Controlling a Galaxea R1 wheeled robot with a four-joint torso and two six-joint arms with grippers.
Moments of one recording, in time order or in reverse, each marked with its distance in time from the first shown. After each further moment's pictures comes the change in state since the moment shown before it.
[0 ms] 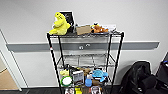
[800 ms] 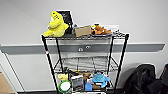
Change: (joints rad) left arm -0.034 -0.073 0.114 0.000 -0.012 -0.003; right arm 0.043 -0.047 0.093 0.005 0.016 0.000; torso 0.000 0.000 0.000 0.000
